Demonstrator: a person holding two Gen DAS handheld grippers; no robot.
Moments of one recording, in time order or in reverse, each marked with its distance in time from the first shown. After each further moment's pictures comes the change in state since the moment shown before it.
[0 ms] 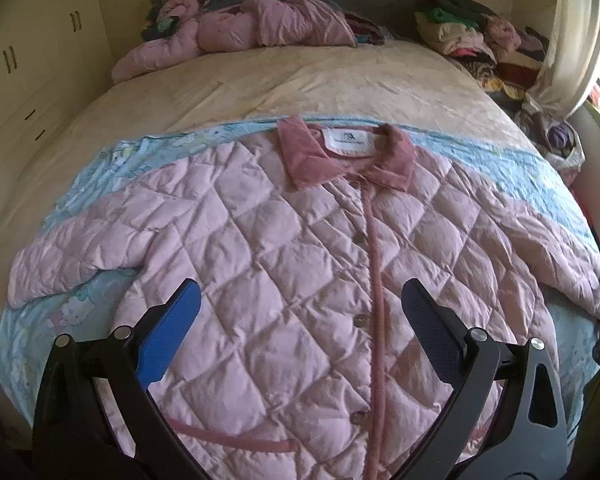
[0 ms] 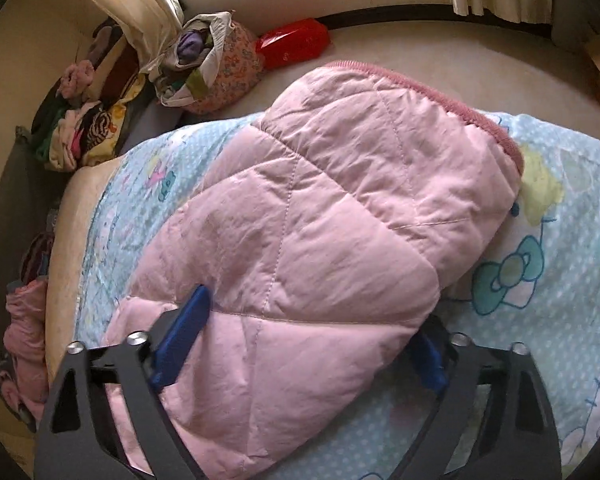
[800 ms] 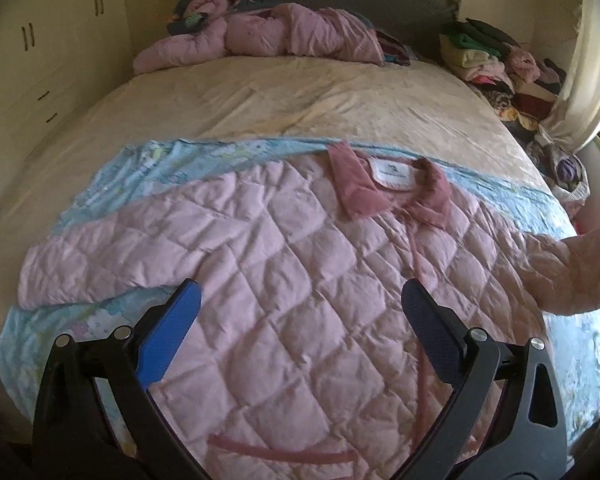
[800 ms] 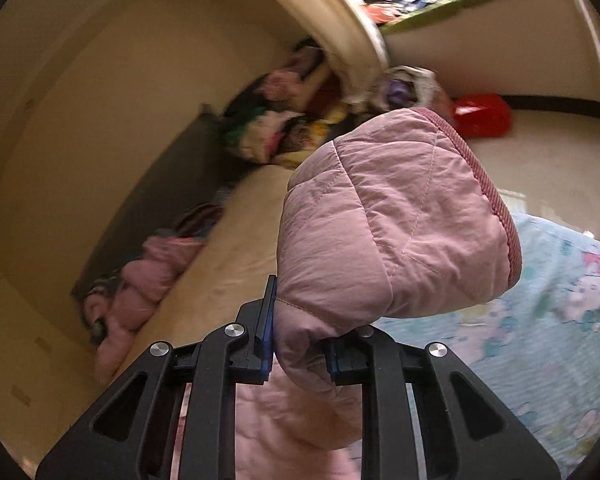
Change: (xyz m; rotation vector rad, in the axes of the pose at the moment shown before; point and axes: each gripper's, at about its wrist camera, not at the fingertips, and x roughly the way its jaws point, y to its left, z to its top) left arm -0.013 0.075 0.031 -0.078 -0.023 0.004; right arm -0.189 0.143 -0.049 -0.395 -0.129 0.600
